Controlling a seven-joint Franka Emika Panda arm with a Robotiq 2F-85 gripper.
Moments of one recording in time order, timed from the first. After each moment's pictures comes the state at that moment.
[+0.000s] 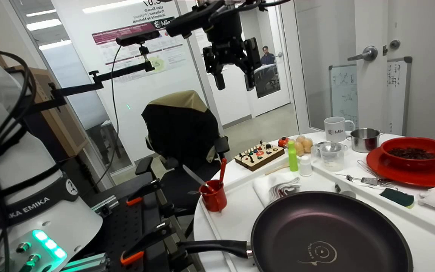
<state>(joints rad) 0.07 -0.12 -0.18 -2.43 0.12 2.31 -0.58</state>
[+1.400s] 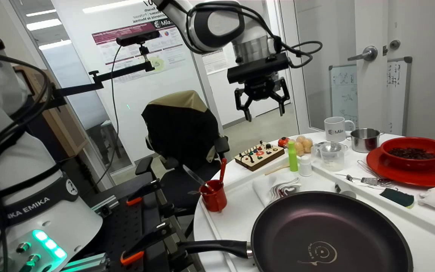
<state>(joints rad) 0.00 0.33 0.01 -2.21 0.09 2.59 -1.01</state>
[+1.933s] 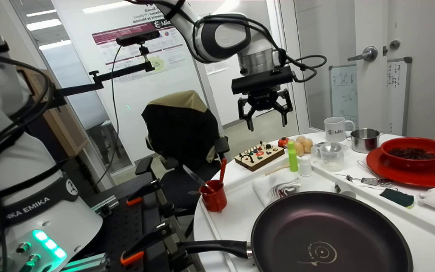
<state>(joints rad) -0.04 0.39 0.04 -2.20 0.07 2.60 -0.99</state>
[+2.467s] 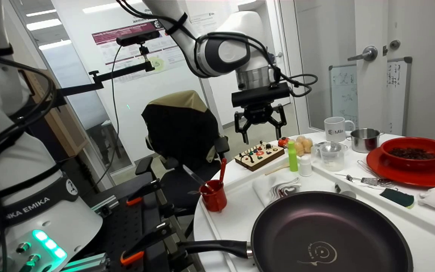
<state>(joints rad) -0.03 0.46 0.06 -2.19 -0.04 2.61 -0.97</state>
